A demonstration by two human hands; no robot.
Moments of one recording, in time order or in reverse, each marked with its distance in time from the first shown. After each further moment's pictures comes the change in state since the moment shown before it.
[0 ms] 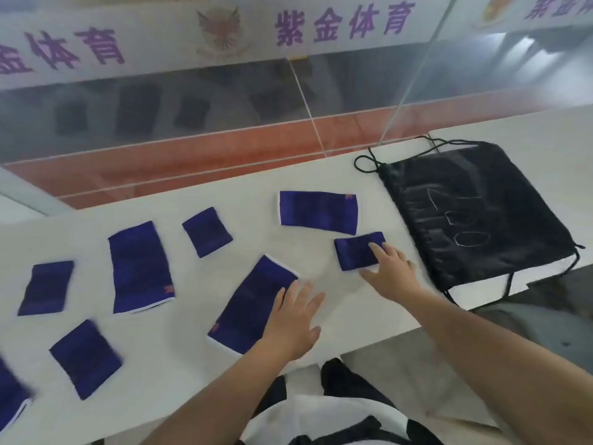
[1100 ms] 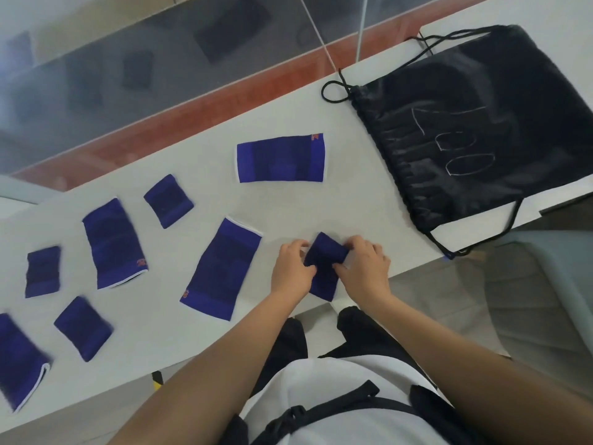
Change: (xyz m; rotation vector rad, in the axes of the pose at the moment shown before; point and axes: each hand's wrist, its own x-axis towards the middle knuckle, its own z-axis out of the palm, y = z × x) left_hand 0.061 0.087 0.006 -0.644 0.170 -0.479; right_hand -0.056 0.037 0.061 0.455 0.056 0.028
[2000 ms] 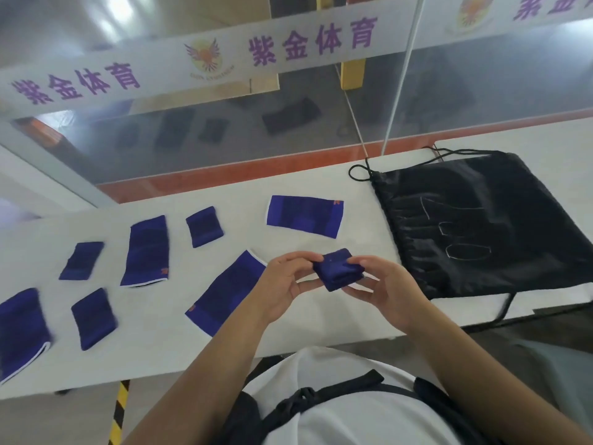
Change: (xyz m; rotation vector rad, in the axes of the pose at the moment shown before) left_hand -0.049 0.054 -0.069 -1.196 -0.157 0.142; right_hand 0.002 -0.032 -0.117 1.175 -0.460 0.044
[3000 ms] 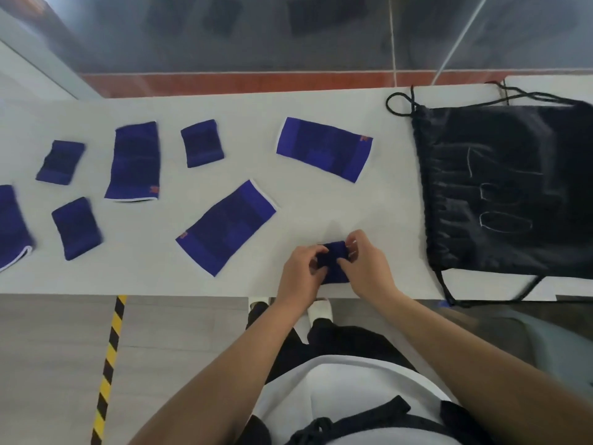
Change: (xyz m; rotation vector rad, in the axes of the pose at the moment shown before) left_hand 0.012 -0.134 -0.020 0.888 0.346 0.122; right_hand 0.050 0.089 -0.014 -1.225 0.064 -0.146
